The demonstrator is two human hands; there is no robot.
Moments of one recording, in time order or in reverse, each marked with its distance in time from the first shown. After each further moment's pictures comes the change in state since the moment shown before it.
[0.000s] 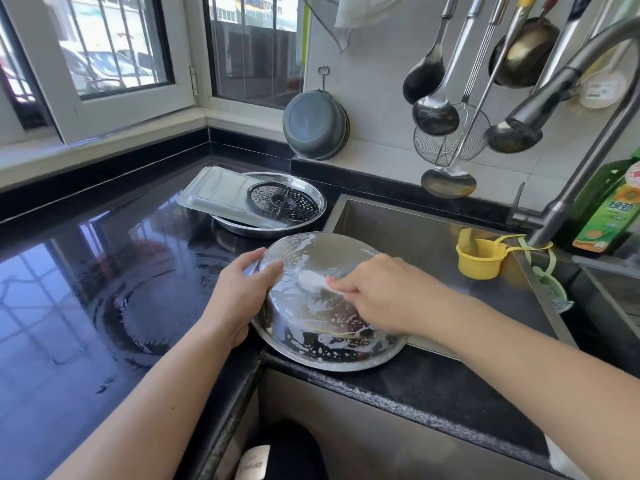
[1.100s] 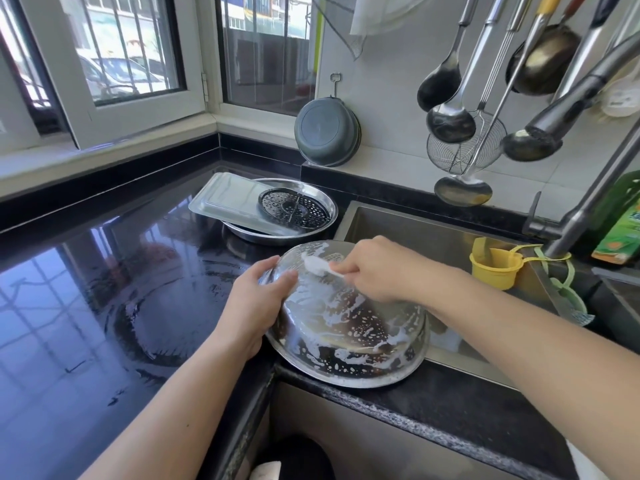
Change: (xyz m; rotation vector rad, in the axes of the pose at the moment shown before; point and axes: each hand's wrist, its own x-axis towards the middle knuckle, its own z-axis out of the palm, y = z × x) left_hand -0.006 0.004 0.001 -0.003 -0.006 -0.016; right_hand 0.057 0.004 -0.011 0.037 -0.043 0.045
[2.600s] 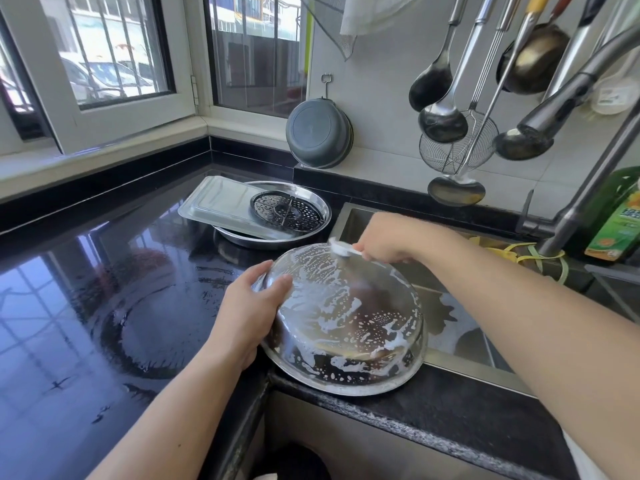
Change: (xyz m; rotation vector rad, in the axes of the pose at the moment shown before) left_hand 0.001 -0.002 0.001 0.050 0.032 0.030; right_hand 0.048 0.033 -0.025 -0.159 -0.087 0.319
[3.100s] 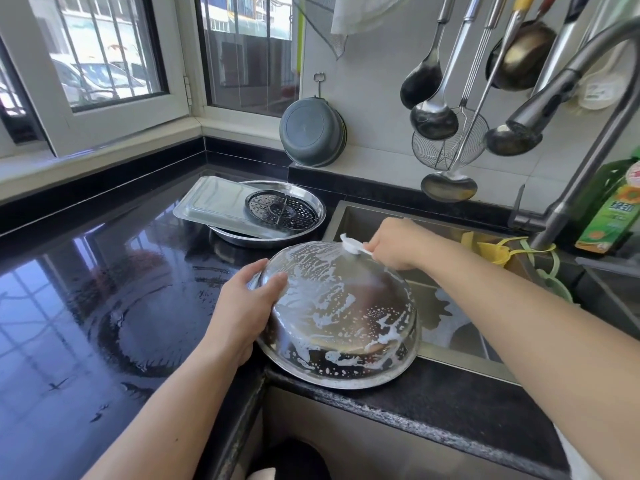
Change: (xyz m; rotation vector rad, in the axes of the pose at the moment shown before) left_hand -0.005 0.005 0.000 0.010 -0.008 -0.014; right_hand -0.011 0.026 0.018 0.115 0.076 -0.009
